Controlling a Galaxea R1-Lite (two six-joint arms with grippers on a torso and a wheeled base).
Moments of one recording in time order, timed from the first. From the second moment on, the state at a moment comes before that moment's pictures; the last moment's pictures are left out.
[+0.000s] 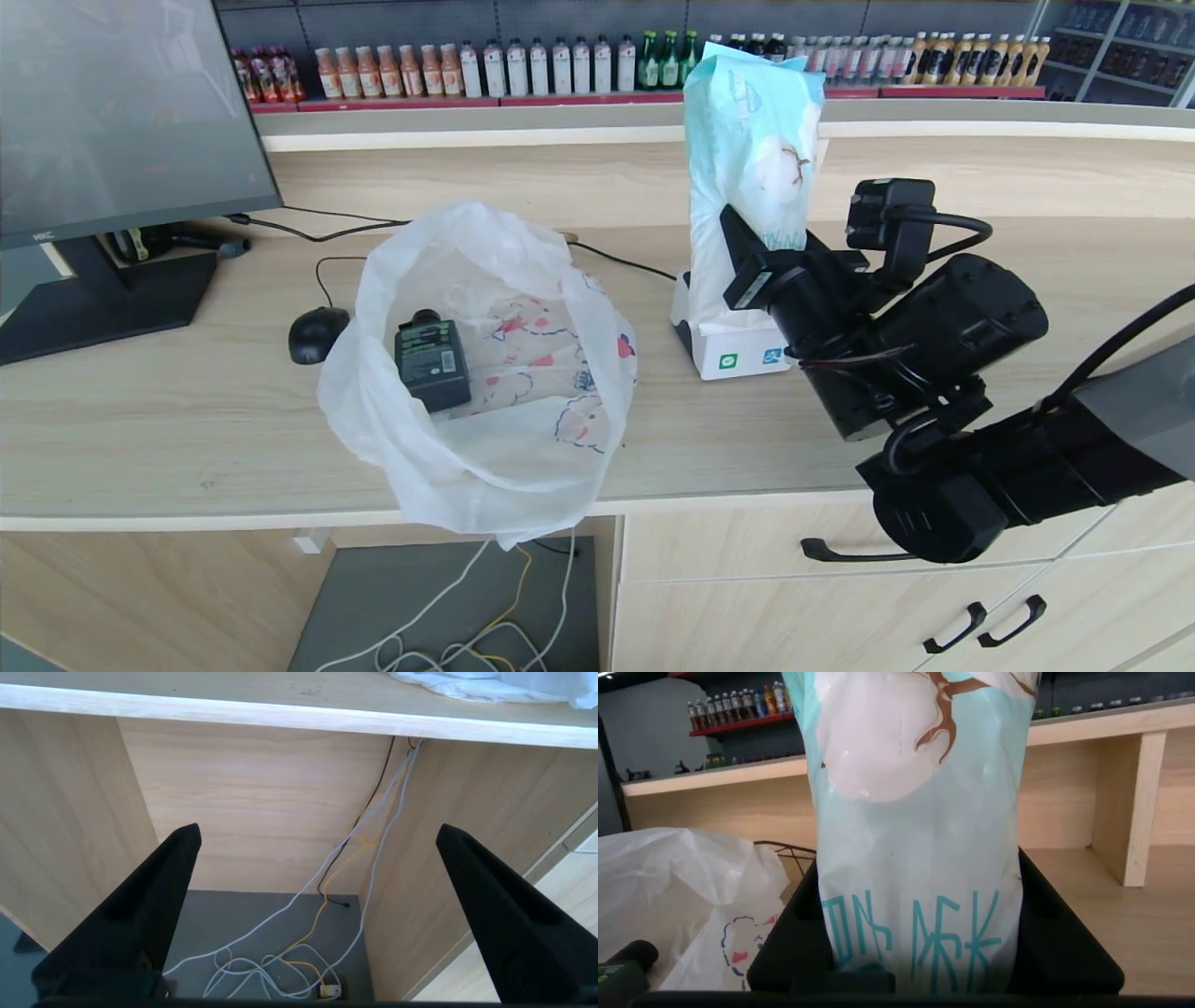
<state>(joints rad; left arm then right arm) 0.00 0.00 0.00 0.00 0.00 -0.01 0.55 2.02 -0.97 -1.57 -0.22 -0.02</state>
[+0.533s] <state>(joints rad) 0.00 0.00 0.00 0.00 0.00 -0.01 0.54 2.04 -0.97 -1.57 -0.22 0.00</state>
